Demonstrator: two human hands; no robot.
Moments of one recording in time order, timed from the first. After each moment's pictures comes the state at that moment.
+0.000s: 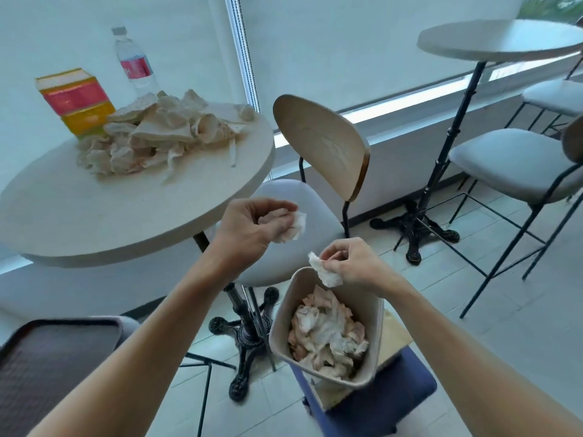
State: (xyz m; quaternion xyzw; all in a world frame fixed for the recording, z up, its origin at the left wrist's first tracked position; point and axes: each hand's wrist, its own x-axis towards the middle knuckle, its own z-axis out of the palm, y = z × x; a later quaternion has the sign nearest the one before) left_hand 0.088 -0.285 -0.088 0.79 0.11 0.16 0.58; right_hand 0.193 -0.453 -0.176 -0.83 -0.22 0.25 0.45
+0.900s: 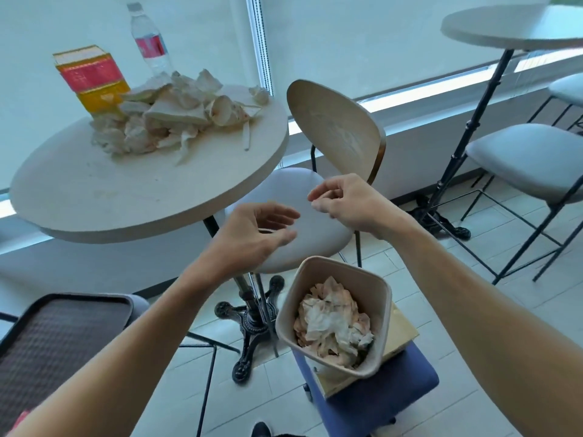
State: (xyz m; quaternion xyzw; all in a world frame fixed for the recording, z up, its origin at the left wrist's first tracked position) left_hand 0.063 -0.280 -0.099 0.86 0.11 0.09 0.50; right_hand 0.207 -0.427 -0.103 -0.80 -0.31 0.23 0.46
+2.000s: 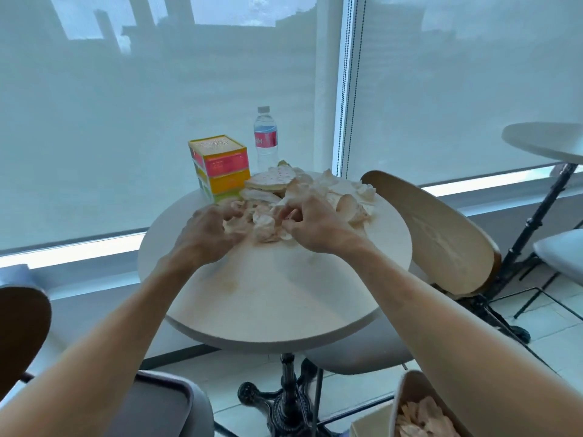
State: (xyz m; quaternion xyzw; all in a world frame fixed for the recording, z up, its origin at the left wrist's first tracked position) left_hand 0.049 0.019 -0.034 0.92 0.28 0.19 0.19; right_hand 0.171 -0.149 -0.016 -0.81 -0.45 0.07 0.37
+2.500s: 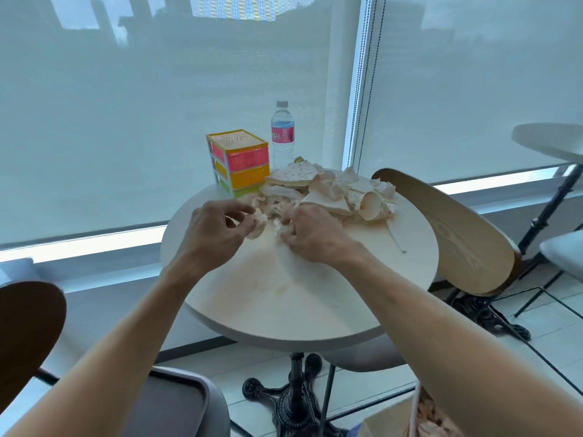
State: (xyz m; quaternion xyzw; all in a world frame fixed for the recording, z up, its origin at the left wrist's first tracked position) left_hand 0.014 0.021 -0.026 0.88 0.25 0.30 0.28; right_hand 0.142 -0.104 -0.030 -0.86 -0.47 -0.03 0.18
